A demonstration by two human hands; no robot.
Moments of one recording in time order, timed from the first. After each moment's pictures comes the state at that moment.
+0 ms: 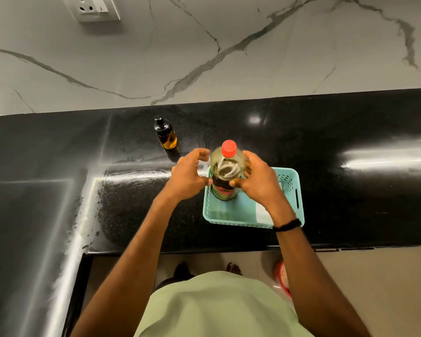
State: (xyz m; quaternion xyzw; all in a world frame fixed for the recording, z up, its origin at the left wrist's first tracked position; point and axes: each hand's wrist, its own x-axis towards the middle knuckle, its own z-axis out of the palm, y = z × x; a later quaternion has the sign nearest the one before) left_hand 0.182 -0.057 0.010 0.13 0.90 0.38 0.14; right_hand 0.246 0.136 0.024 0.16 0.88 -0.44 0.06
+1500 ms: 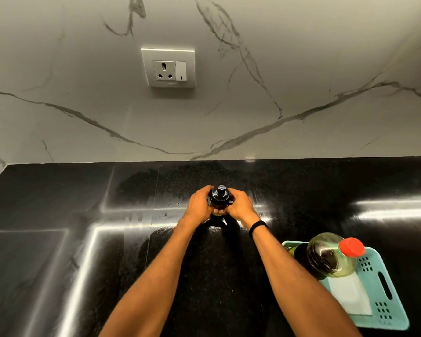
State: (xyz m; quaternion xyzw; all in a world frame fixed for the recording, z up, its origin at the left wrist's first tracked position) left_hand -0.031 -0.185 -0.069 0.11 0.90 0.38 0.16; right_hand 0.003 -0.041 -0.068 0.20 0.86 -0.45 0.11
